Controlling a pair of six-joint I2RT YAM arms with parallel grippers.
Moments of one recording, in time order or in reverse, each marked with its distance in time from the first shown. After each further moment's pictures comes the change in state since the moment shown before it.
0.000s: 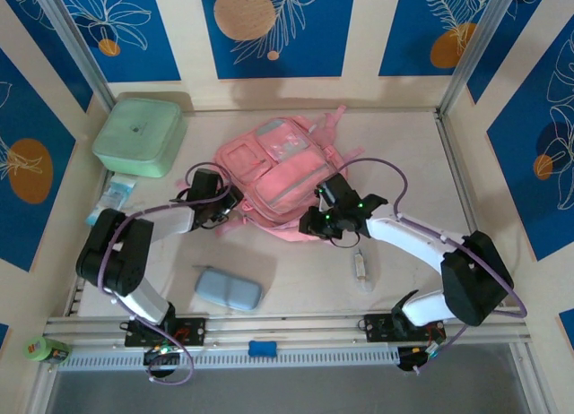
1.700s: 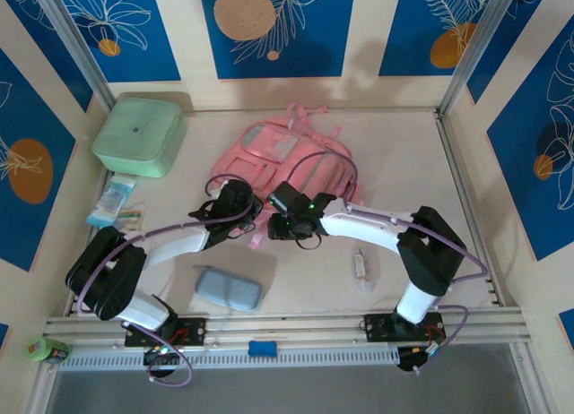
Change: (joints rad) left arm -0.327 -0.159 -0.017 0.009 -0.243 -0.329; right arm 0.249 0.298 0.270 -0.057 0.323 0.003
